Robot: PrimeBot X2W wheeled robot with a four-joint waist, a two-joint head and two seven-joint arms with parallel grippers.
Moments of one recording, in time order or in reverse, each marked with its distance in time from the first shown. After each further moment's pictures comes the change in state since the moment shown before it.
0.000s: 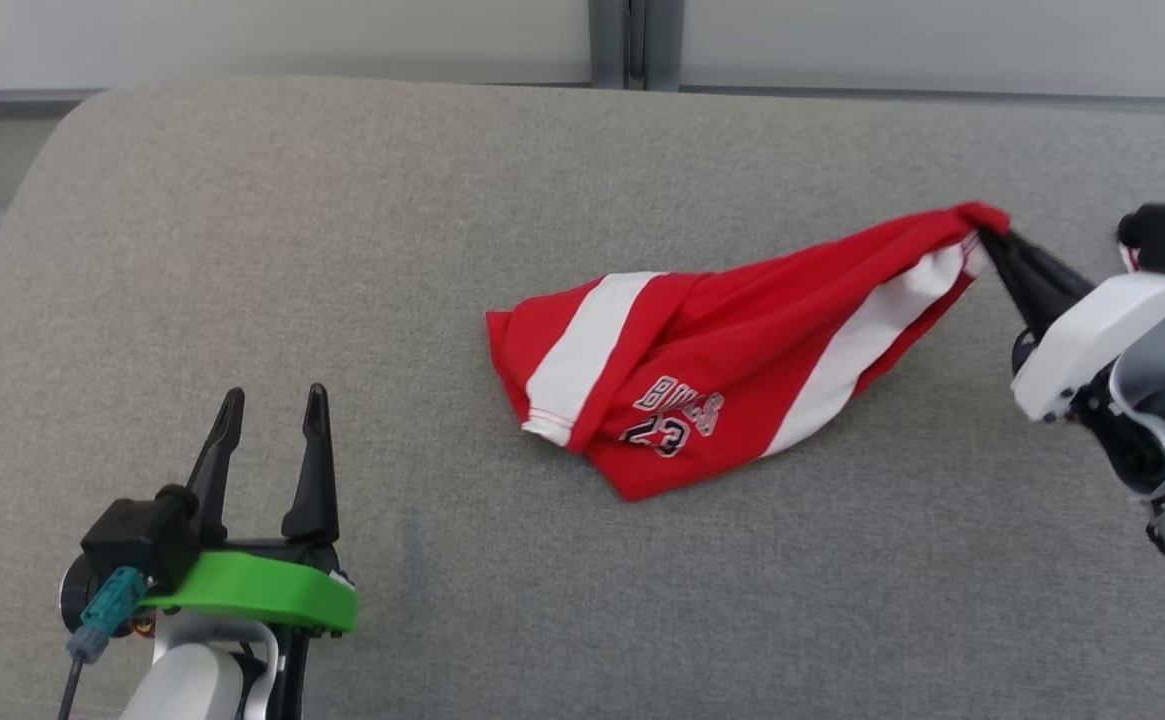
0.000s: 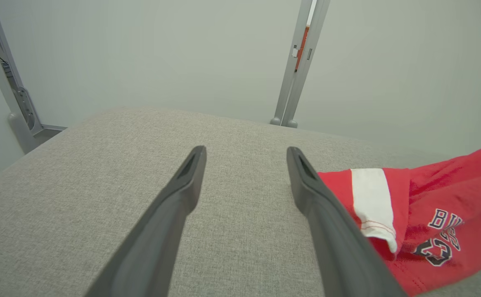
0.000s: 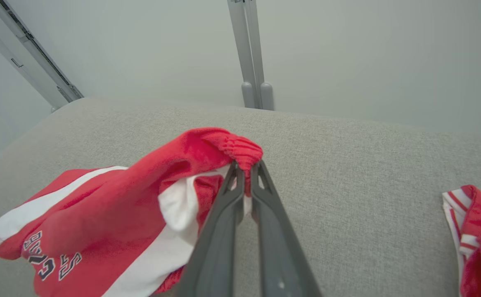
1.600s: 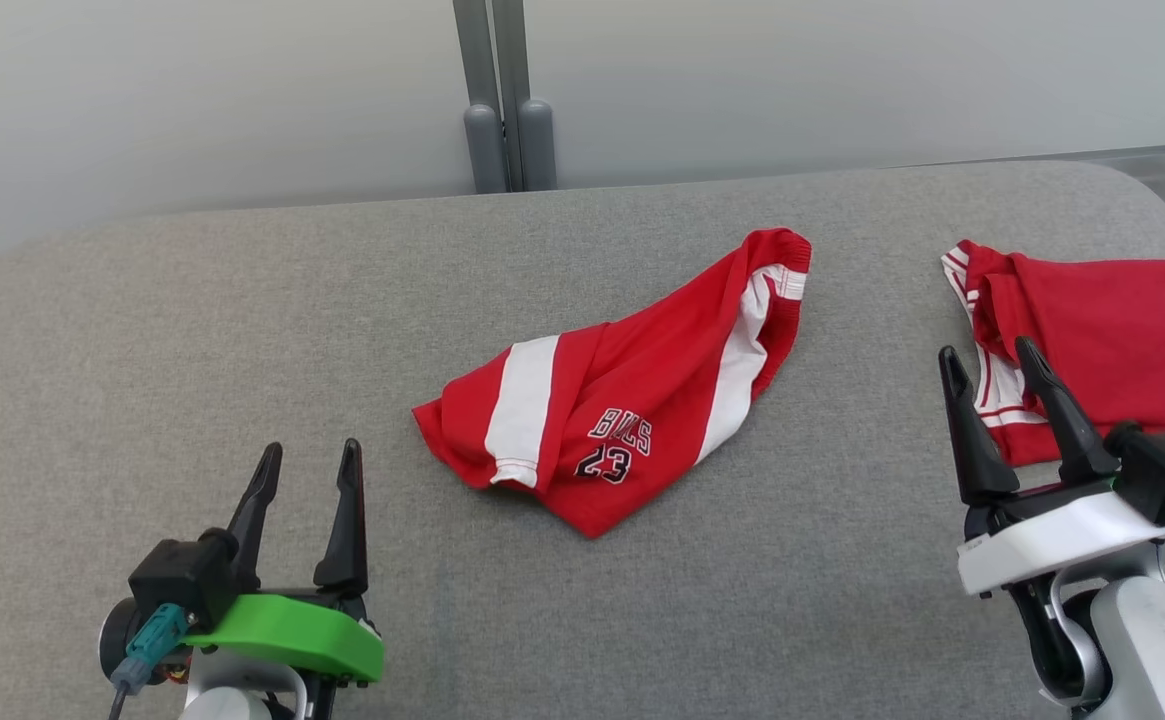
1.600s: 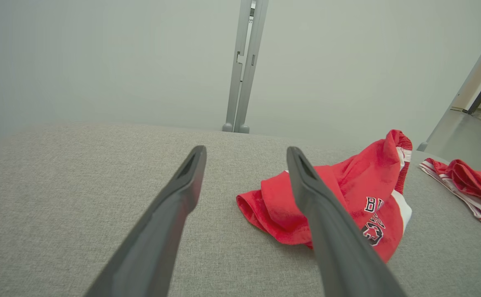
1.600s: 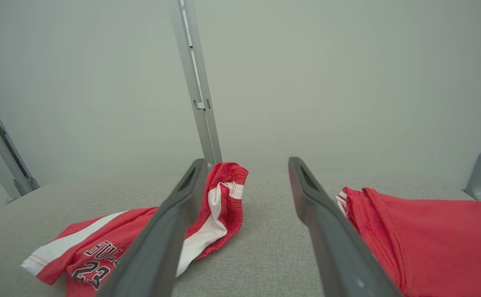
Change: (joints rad) left arm 0.041 -0.035 -0.021 0.053 0.015 -0.023 0.003; right arm 0.414 0.277 -0.322 -0.261 -0.389 0.000 -0.290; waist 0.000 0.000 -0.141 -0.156
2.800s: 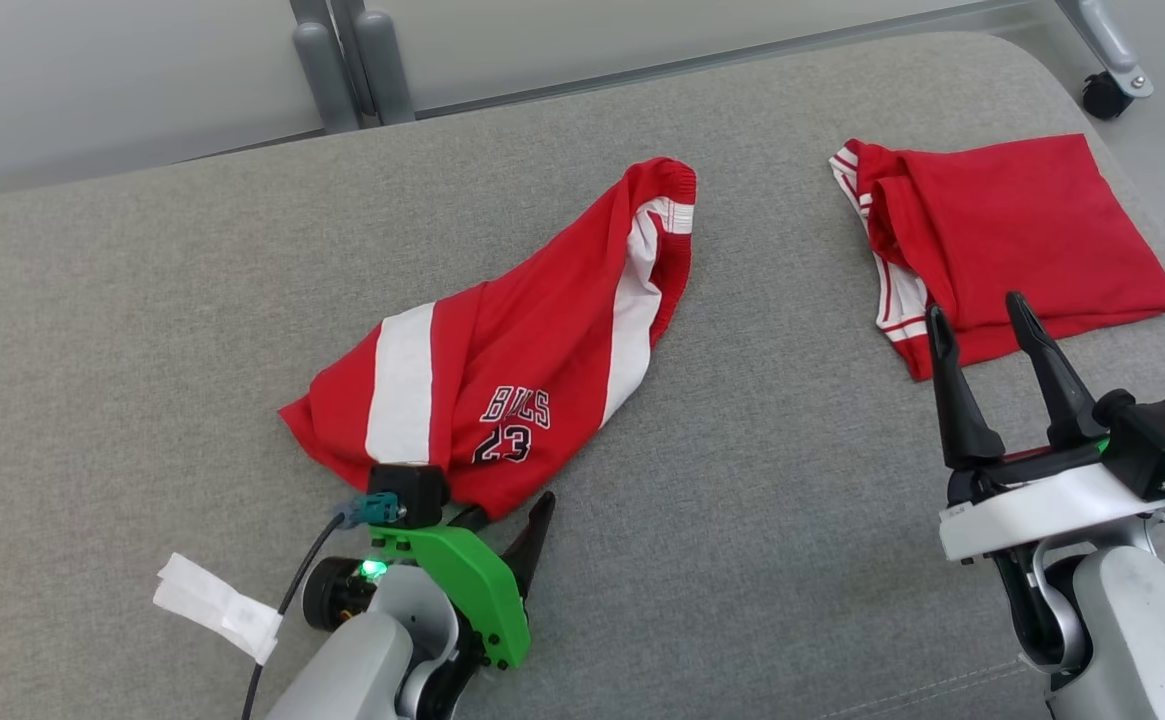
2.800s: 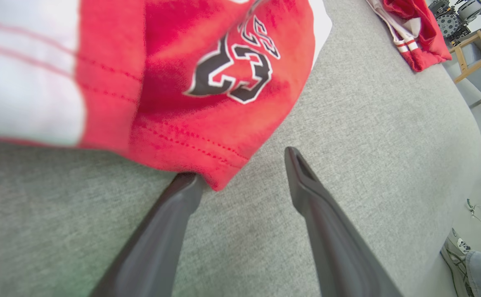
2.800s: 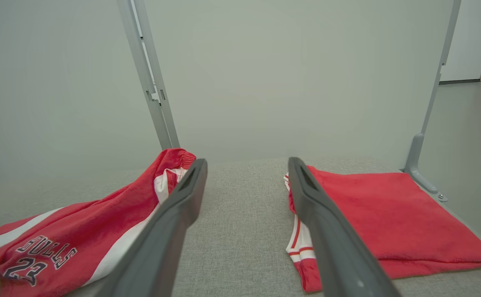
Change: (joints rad) left arm -0.267 -0.173 -0.226 0.455 -0.142 -0.182 0.314; right arm -0.033 0.055 -0.020 -0.053 -0.082 0.000 0.000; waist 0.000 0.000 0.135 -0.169
